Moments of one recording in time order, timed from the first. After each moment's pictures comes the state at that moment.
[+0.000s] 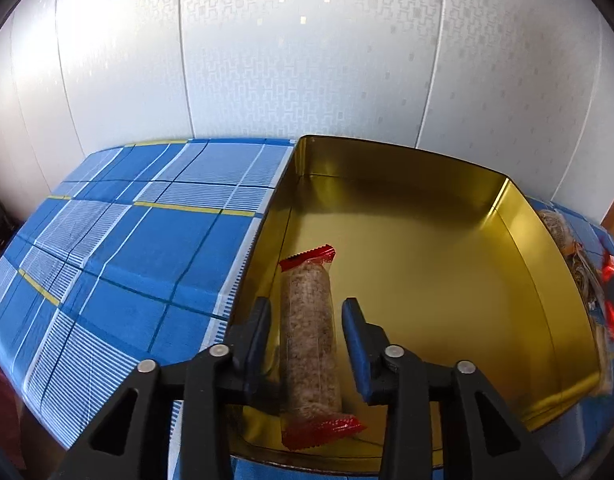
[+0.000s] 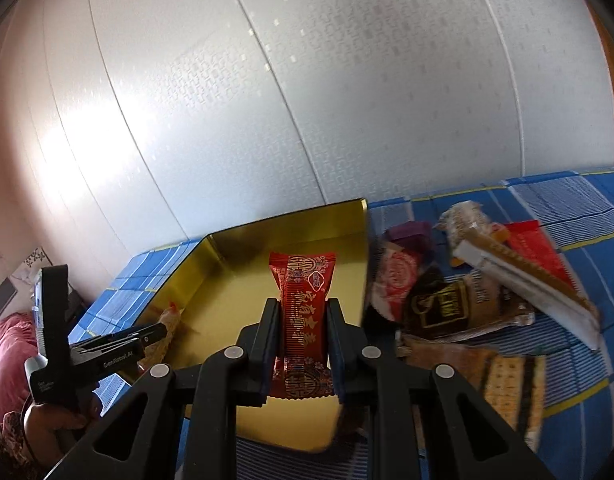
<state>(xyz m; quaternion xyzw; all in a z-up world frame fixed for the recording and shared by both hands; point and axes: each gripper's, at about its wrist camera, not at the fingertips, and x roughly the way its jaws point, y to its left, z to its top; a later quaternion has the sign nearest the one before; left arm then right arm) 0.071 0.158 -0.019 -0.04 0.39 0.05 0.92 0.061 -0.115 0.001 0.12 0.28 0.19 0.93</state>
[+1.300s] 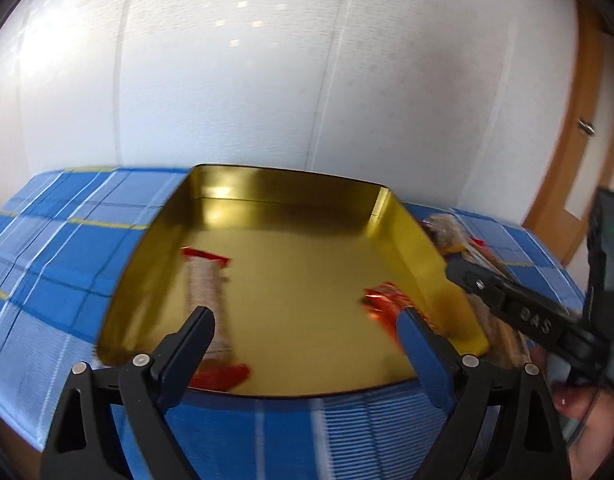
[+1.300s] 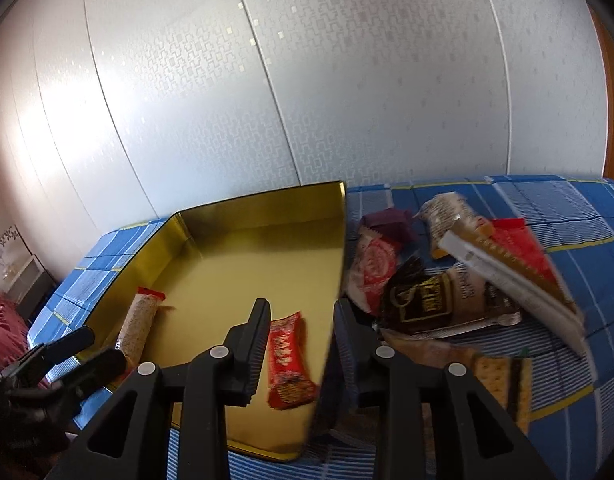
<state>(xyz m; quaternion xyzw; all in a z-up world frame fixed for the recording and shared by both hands) 0.018 0.092 0.004 -0.06 0.32 -0.09 0.94 0.066 -0.128 -0.007 0.09 0.30 0.13 0.94</state>
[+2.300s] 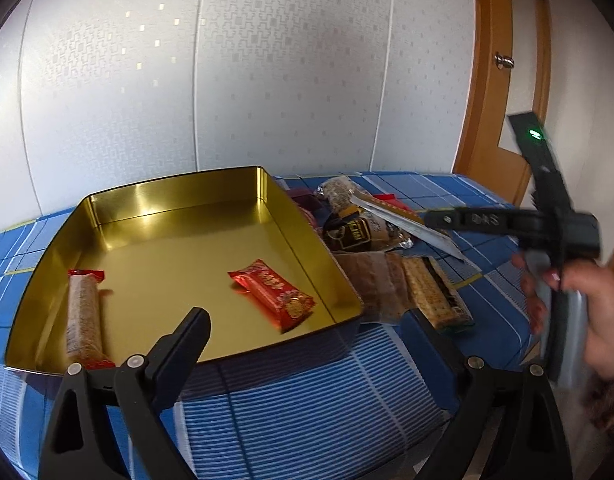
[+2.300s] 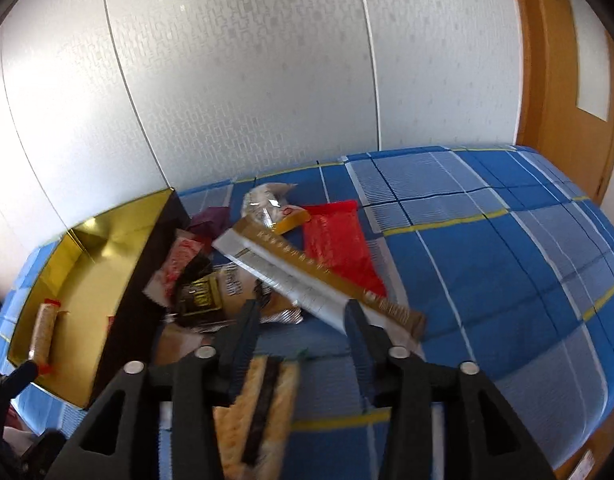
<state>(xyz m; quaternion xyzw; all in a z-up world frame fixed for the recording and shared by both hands) -0.004 -0.001 -0.006 0.02 0.30 -0.20 0.93 0.083 -0.257 -0.014 0.07 0.37 0.01 0.93</state>
